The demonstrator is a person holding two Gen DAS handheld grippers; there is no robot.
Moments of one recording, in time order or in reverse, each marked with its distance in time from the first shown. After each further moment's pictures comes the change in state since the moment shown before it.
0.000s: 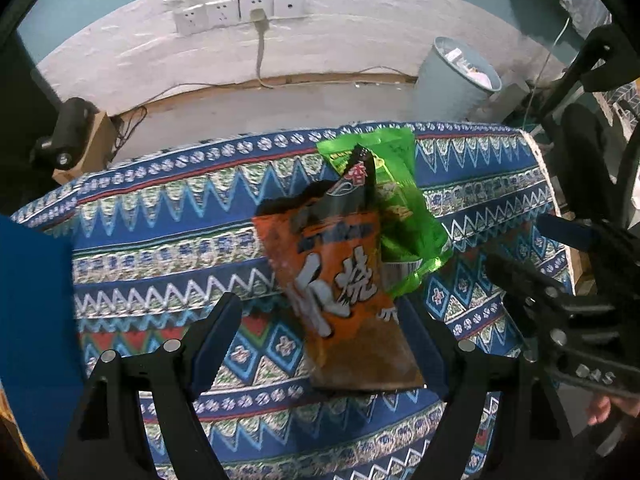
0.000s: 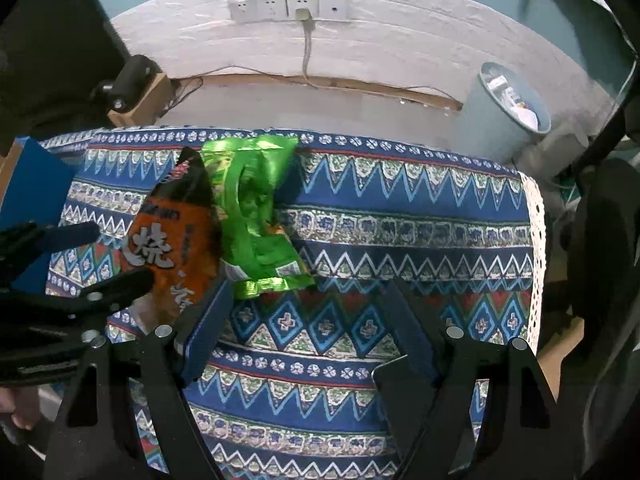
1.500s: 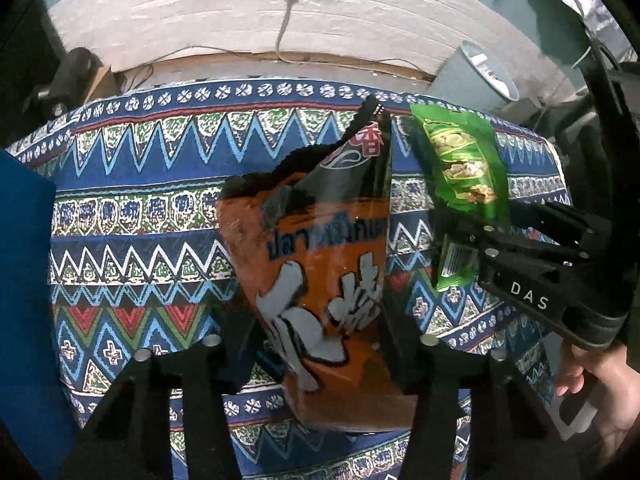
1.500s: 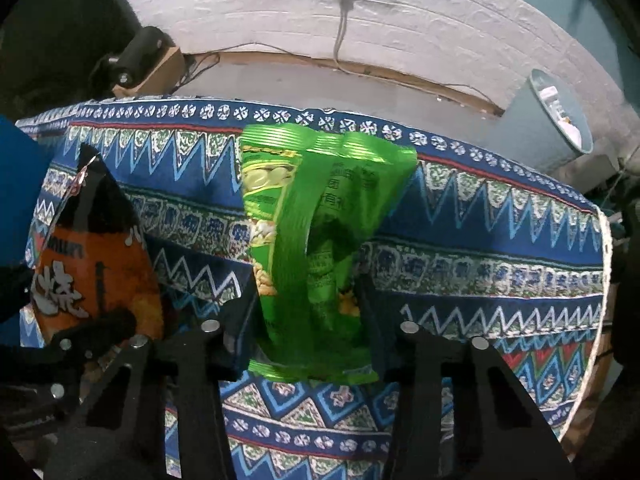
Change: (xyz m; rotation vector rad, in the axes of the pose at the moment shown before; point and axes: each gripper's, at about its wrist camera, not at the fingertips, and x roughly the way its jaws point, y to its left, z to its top) left arm 0.021 0.065 -0.035 -0.100 0.031 -0.077; right arm 0.076 0.041 0.023 -0.072 0.040 0.009
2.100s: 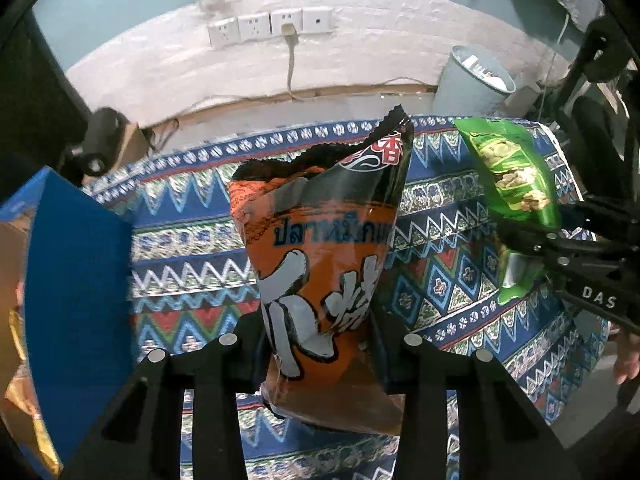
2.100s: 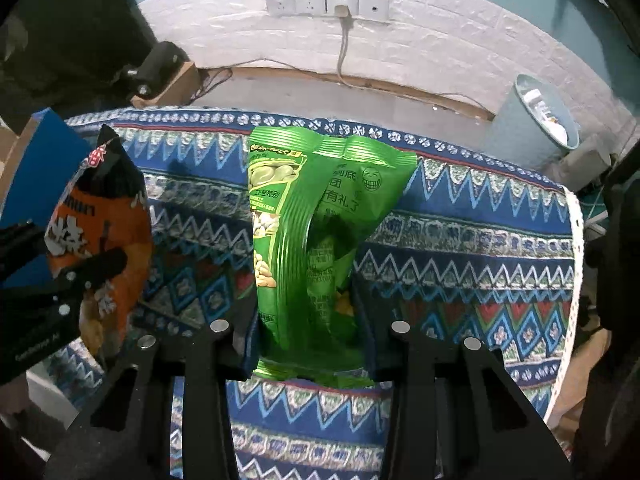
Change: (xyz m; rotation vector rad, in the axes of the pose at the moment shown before) left arm -0.053 -0.005 -0.016 0.141 -0.132 0.161; right arm -0.064 0.007 -0.032 0.012 -0.055 0.037
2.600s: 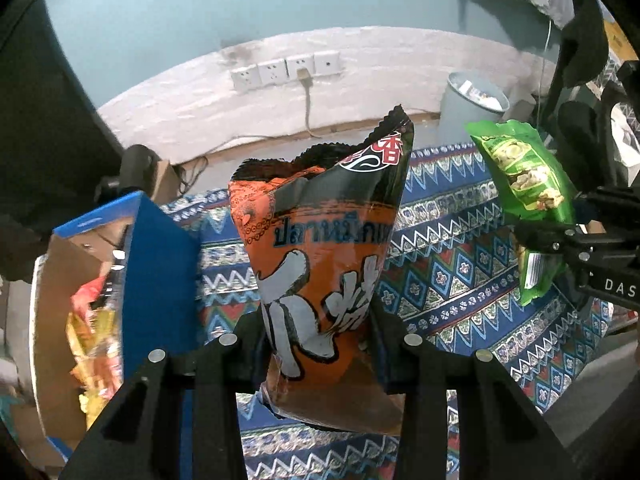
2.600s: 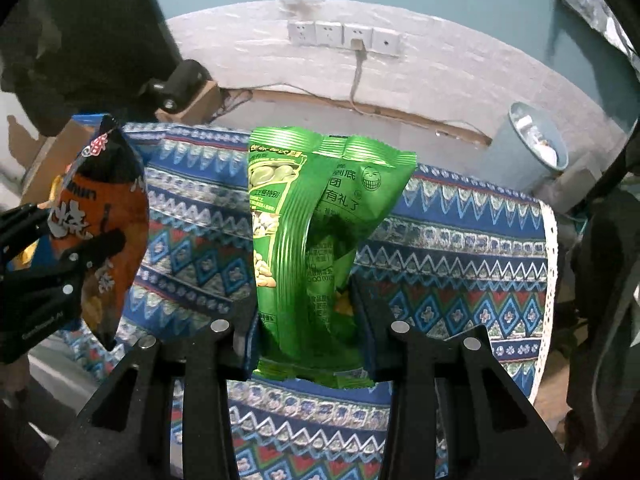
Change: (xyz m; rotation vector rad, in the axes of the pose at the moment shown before) left arm -0.071 0.013 -0.020 0.037 -0.130 0.076; right arm -0.065 0.031 -0.013 -0.048 -0.082 0.016
